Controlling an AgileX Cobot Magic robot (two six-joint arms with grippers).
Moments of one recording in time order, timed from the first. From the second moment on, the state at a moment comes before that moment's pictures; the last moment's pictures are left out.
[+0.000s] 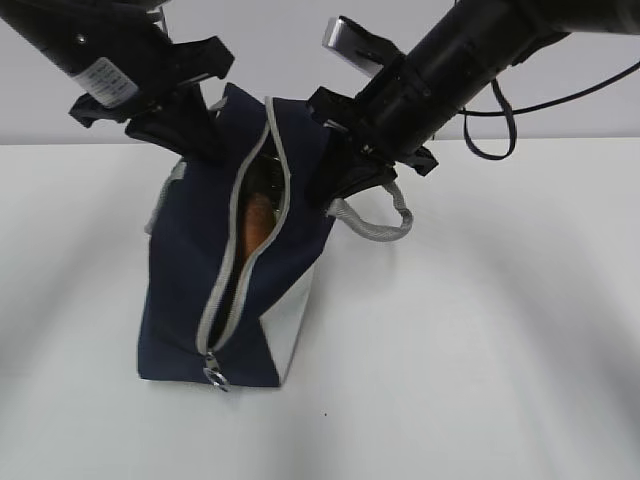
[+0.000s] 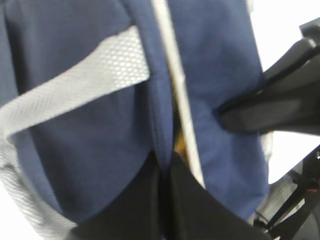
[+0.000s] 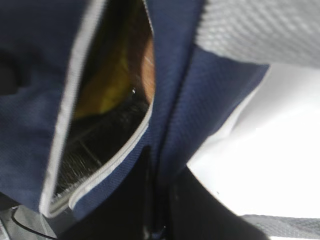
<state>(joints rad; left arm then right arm) -0.33 1.75 -1.57 -0.48 1.14 0.16 0.29 2.00 -1.68 0.74 1.20 -0.41</state>
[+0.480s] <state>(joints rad) -0.44 1.83 -1.57 -0.58 0.89 0.16 0.25 1.91 -1.76 0.44 1.25 -0.29</state>
